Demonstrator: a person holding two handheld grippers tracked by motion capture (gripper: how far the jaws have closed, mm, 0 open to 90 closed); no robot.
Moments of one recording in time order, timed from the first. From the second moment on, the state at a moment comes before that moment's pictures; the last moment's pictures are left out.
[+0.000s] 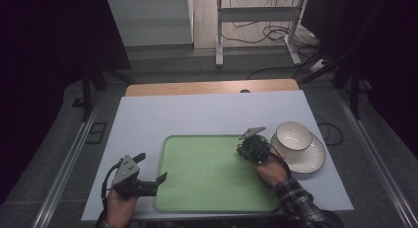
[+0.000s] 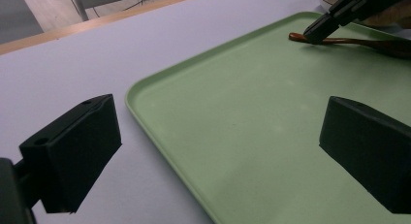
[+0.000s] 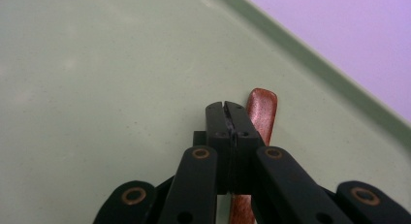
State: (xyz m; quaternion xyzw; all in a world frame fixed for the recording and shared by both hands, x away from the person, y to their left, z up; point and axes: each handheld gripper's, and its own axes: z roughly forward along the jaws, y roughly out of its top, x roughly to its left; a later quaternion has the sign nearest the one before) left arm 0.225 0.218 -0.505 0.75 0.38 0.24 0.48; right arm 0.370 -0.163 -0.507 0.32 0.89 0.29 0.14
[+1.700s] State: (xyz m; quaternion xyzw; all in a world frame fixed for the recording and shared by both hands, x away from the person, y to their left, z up) left arm 0.225 0.218 -0.505 0.75 0.38 0.25 0.48; right arm 0.386 -0.211 -0.504 0.41 0.86 0.26 0.16
